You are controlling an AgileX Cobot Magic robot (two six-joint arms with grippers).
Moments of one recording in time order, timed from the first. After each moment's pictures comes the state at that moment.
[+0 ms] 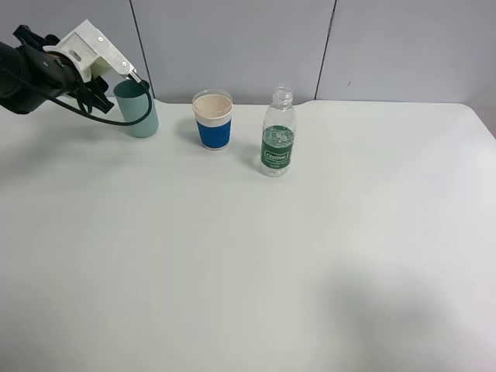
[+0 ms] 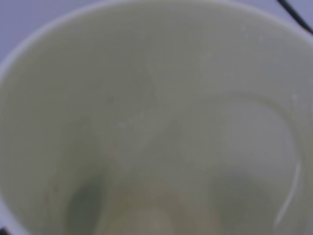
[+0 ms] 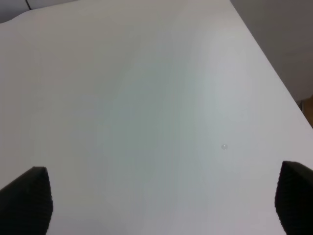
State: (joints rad) left arm -0.13 1.97 -1.07 -0.74 -0.59 1.47; right arm -0.03 0.00 -0.50 -0.13 1.06 0.17
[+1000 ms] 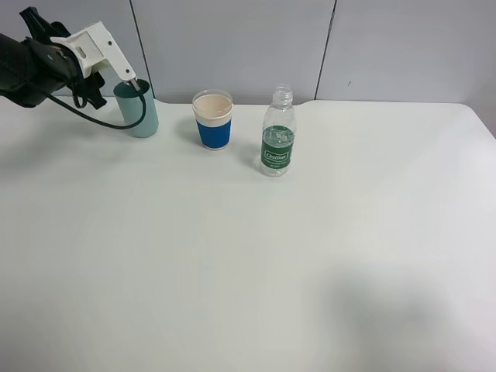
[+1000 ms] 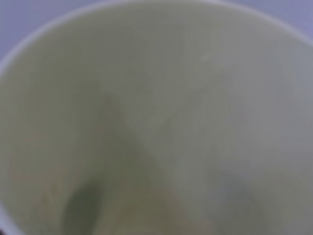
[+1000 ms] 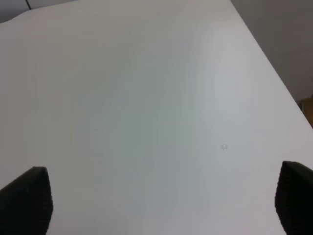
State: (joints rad) left arm -0.13 2.00 -1.13 -0.76 -0.62 1.75; right arm -0.03 0.00 -0.50 -0.13 1.06 0.17
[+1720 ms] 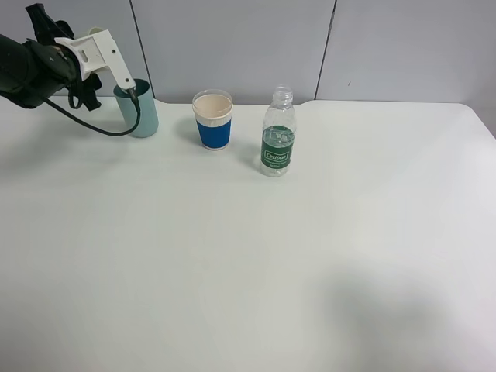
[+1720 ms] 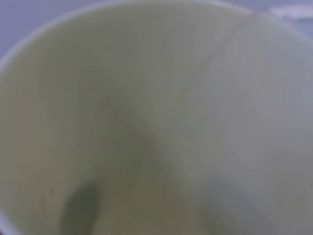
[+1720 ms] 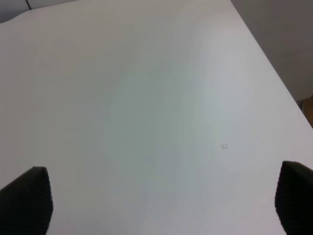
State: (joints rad) left arm -0.13 2.00 -1.13 -0.74 -0.65 1.87; right arm -0.03 0.00 -0.50 -0.13 1.06 0.17
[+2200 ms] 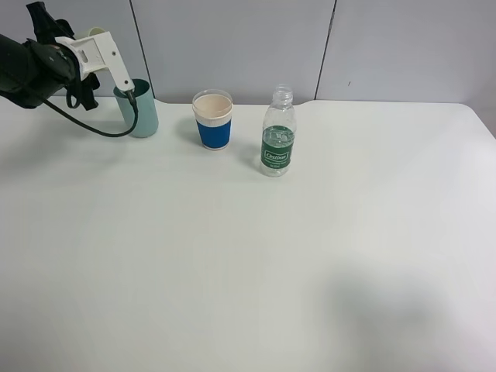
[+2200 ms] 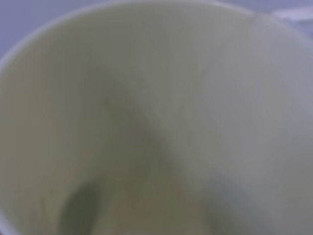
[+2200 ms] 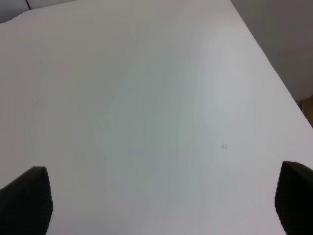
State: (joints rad) left arm -0.13 2.00 -1.13 -0.74 -0.67 1.92; right arm -0.03 0.00 -0.50 -0.13 1.06 0.17
